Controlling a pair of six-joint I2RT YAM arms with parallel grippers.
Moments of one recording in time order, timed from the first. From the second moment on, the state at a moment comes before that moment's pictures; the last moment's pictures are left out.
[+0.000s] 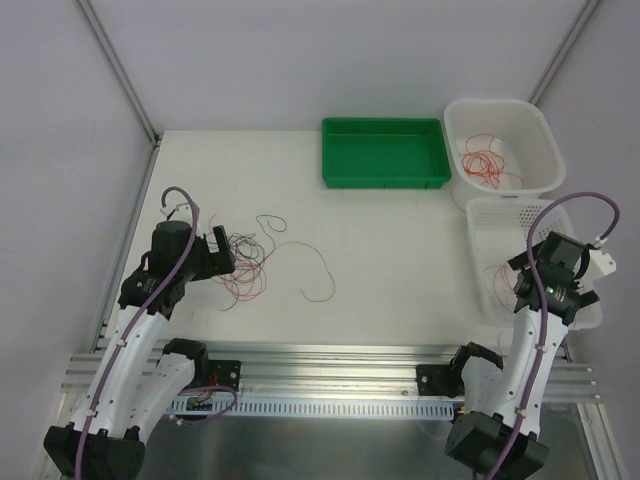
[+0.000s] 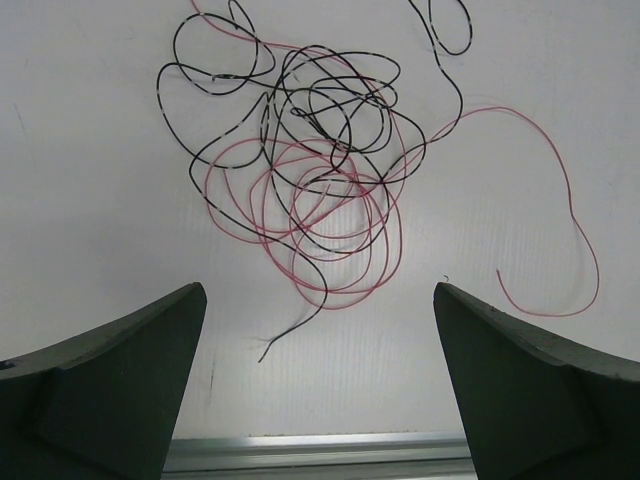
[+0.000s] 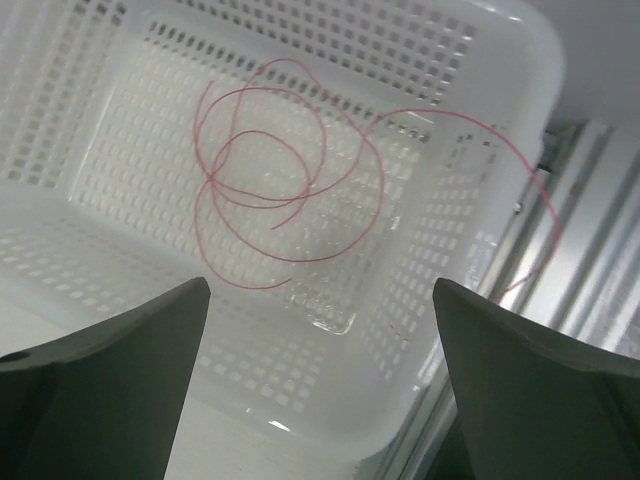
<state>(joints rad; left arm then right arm) -0.16 0.72 0.74 -0.74 -0.05 -0.33 -0.46 0.75 0.83 -0.84 0.37 0.52</state>
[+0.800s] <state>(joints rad) -0.18 0.70 0.74 -0.73 0.05 -0.33 -0.91 0.80 0.77 -0.95 0.36 0.84</state>
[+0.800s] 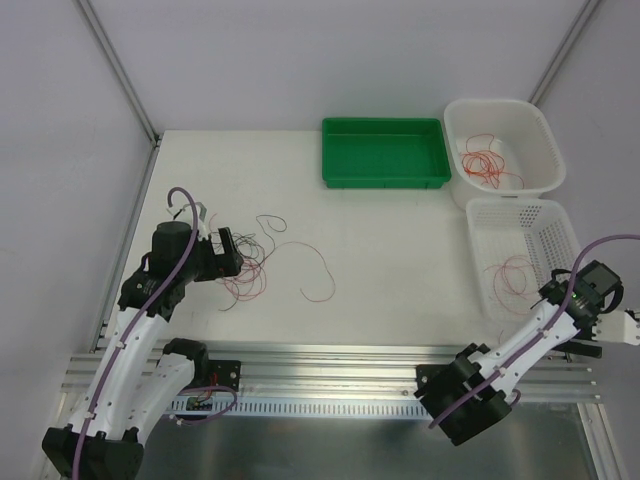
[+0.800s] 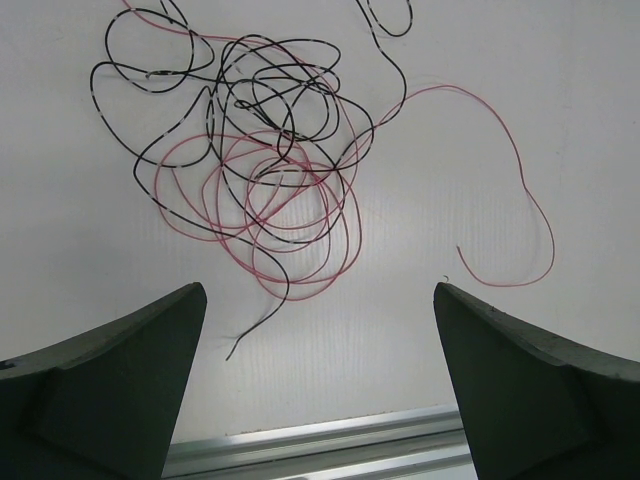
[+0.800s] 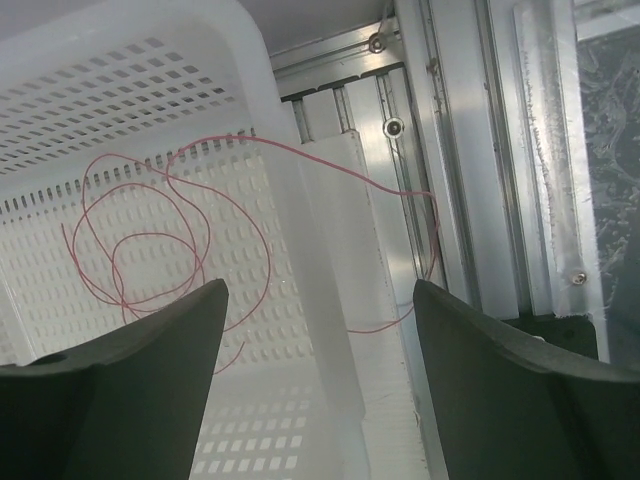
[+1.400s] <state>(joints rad) -0.20 0.72 0.74 -0.73 0.08 -0.33 -0.68 1.17 1.06 -0.93 0.60 0.97</state>
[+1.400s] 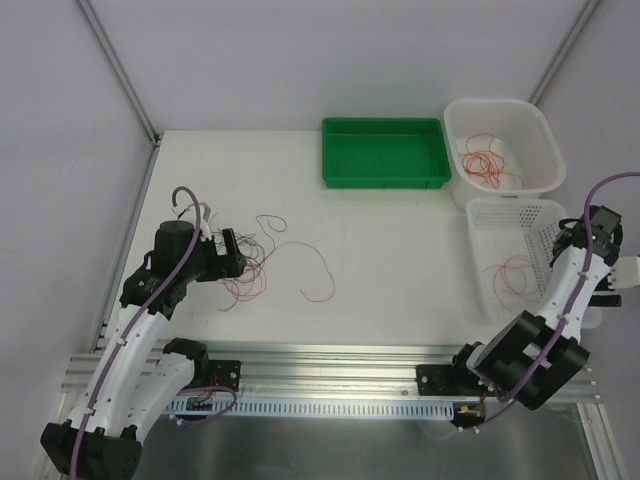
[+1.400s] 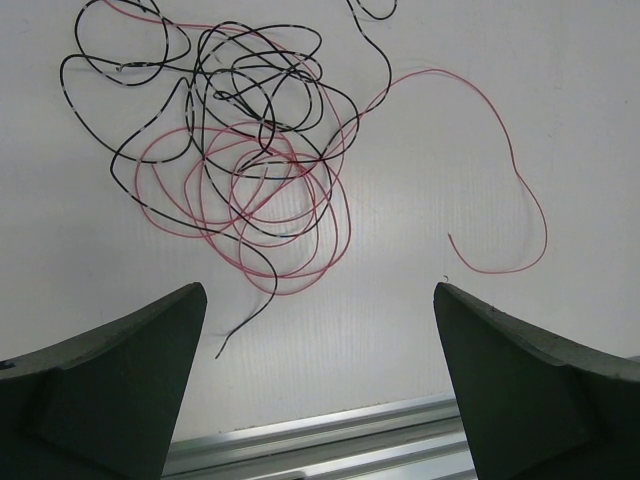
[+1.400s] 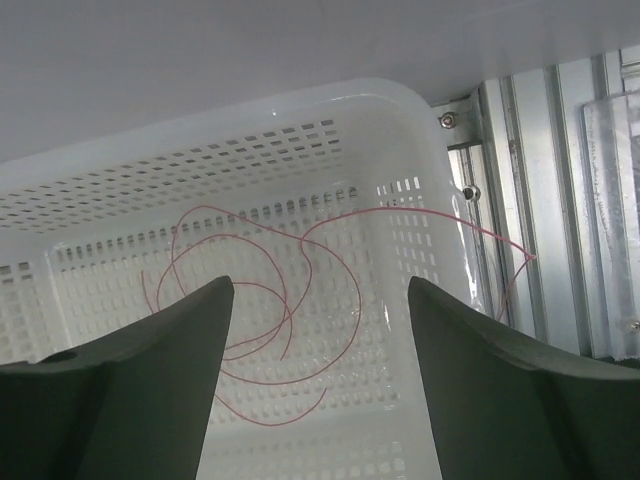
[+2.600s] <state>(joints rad) -0.20 0.80 0.74 -0.73 0.10 -0.32 -0.59 1.53 1.00 -0.89 0.78 1.22</state>
